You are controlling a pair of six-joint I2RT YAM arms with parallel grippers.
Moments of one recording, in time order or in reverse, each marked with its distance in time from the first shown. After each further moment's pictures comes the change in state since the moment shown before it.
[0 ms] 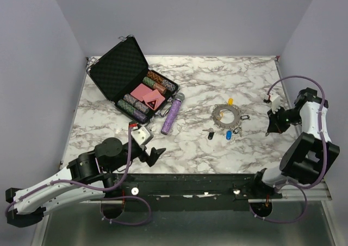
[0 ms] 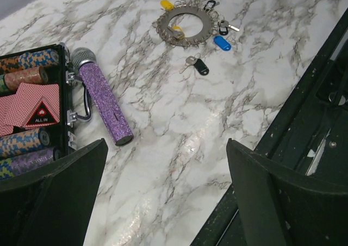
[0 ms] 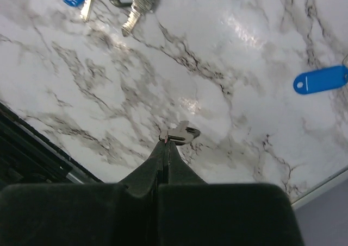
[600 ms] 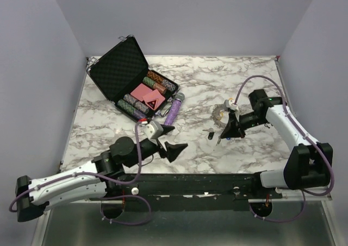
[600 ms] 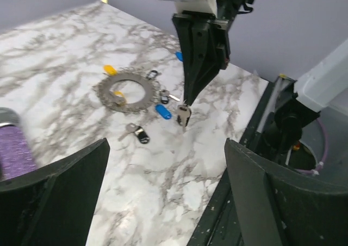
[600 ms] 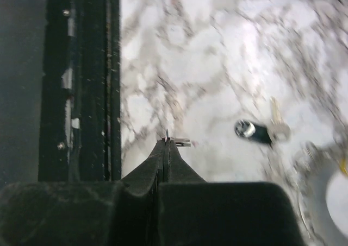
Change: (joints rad) left arm -0.009 0.266 -0.214 0.732 0.139 -0.178; right arm 0.639 -0.051 -0.139 0.010 -0.549 -0.099
